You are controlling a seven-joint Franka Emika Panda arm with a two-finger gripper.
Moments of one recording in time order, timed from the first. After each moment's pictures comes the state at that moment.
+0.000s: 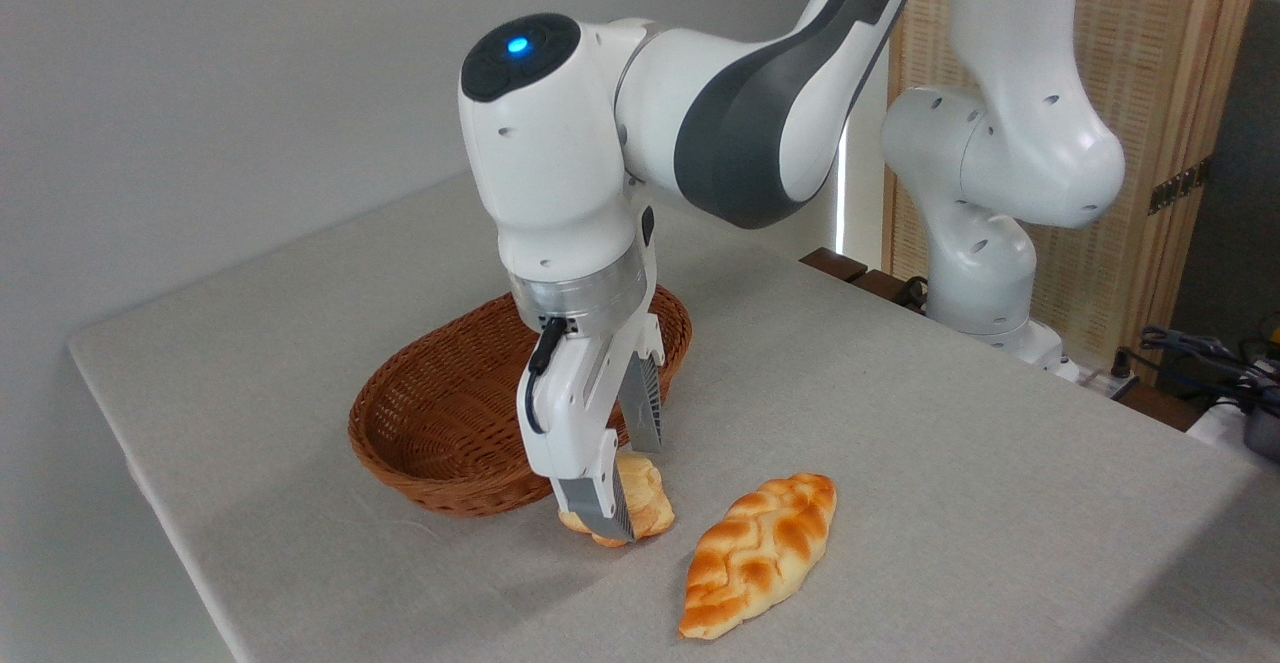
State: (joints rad) arm -0.02 0.01 0.10 -2.04 -0.07 1.94 1.87
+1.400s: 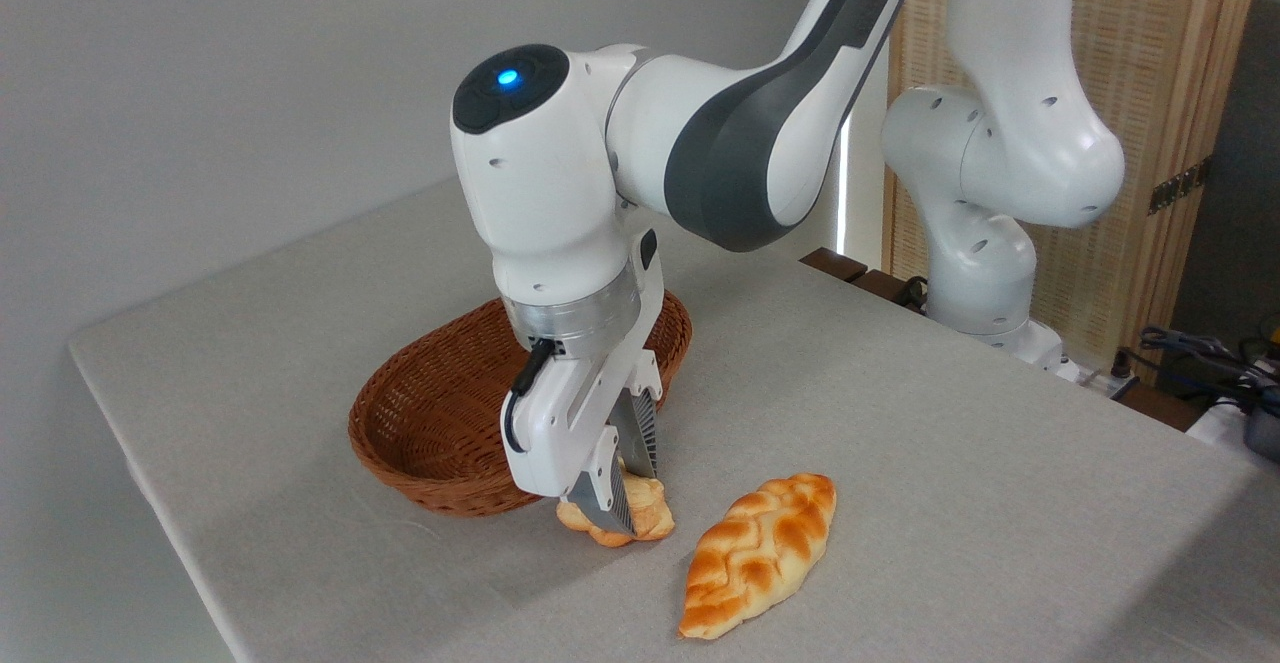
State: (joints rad) arm -0.02 0.03 0.10 -2.03 -0.07 1.95 1.95
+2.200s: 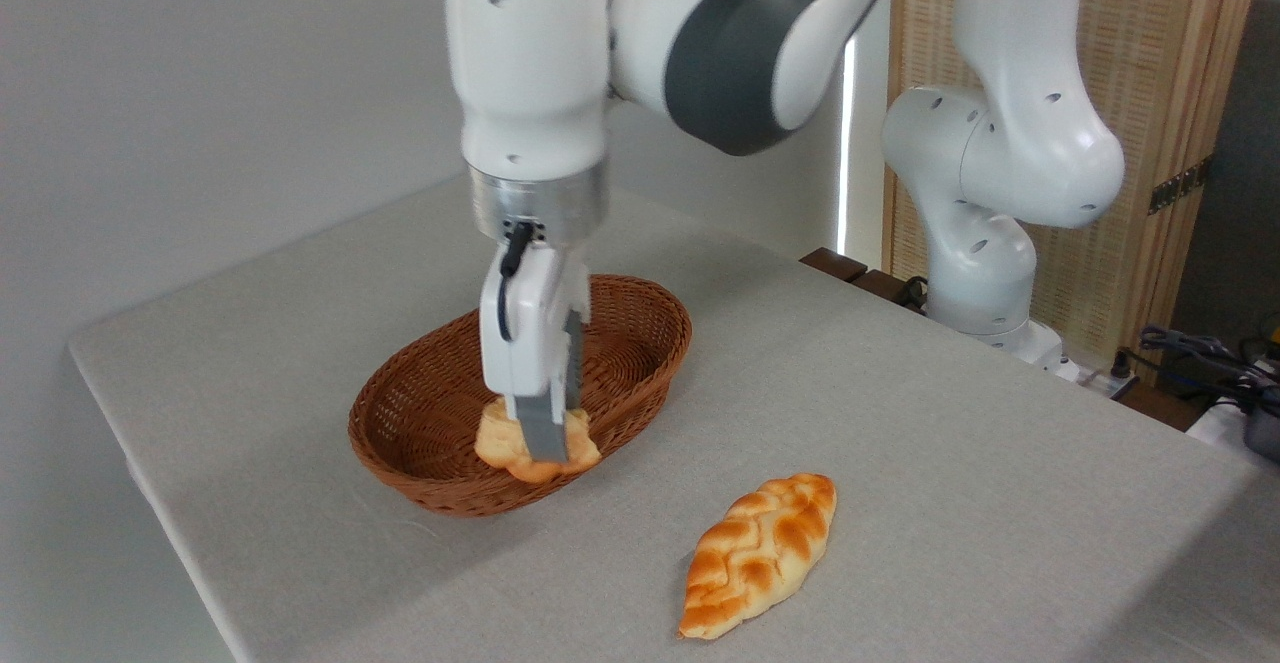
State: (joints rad) arm -0.03 -0.05 0.07 -1.96 -0.17 1.94 1.67
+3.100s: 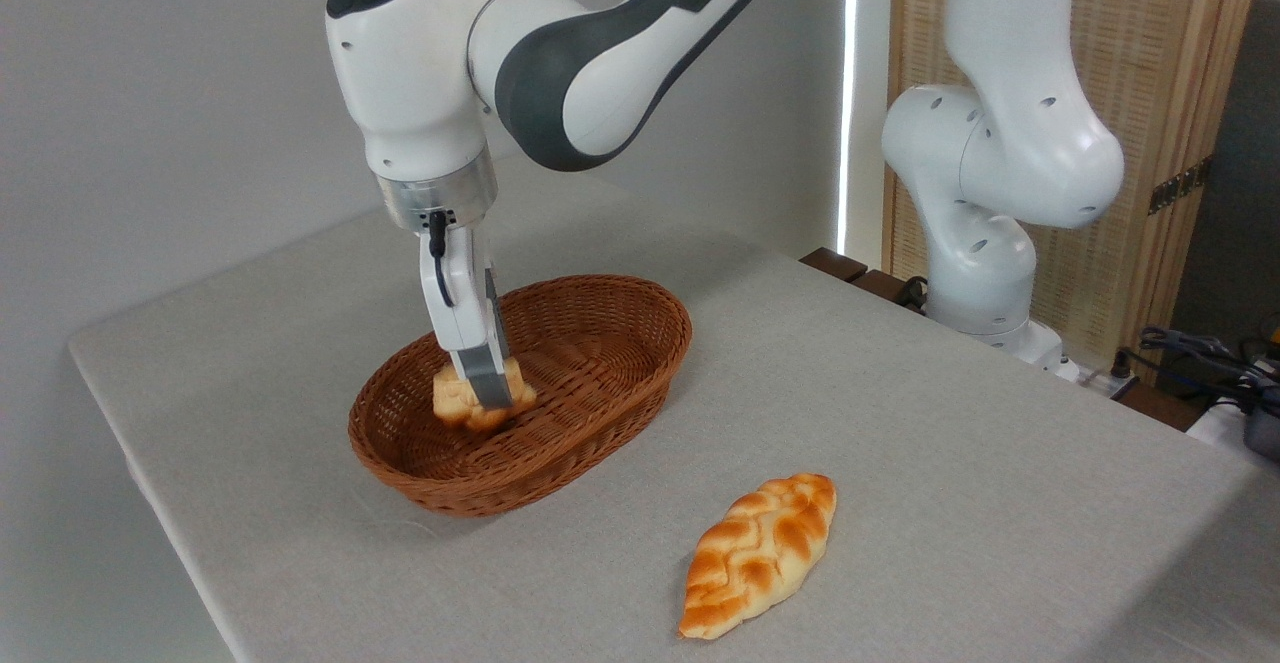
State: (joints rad) arm -0.03 0.04 -0.19 -1.95 -0.17 1.94 1.17
